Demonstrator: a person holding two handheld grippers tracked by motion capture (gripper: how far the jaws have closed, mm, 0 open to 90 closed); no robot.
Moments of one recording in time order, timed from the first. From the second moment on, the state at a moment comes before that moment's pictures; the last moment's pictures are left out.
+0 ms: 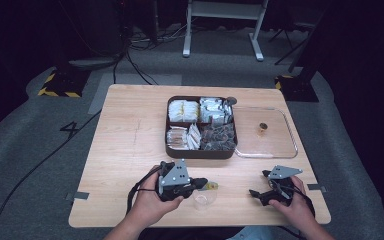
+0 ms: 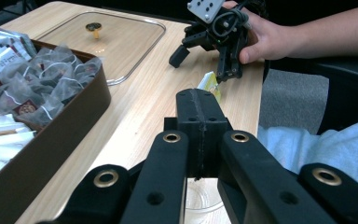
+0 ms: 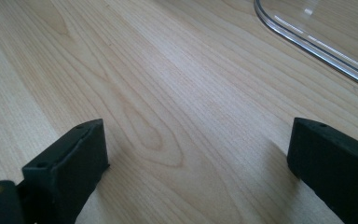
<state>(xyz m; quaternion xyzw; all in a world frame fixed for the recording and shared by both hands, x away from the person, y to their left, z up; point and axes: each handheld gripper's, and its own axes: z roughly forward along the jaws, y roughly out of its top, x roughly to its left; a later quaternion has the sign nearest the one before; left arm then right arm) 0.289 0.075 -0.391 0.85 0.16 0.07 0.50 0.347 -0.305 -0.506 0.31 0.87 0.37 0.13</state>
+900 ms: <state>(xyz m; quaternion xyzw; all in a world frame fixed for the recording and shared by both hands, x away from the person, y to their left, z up) 0.289 0.066 -0.425 0.84 0.17 0.04 0.50 0.347 -0.305 -0.506 0.31 0.87 0.37 0.13</state>
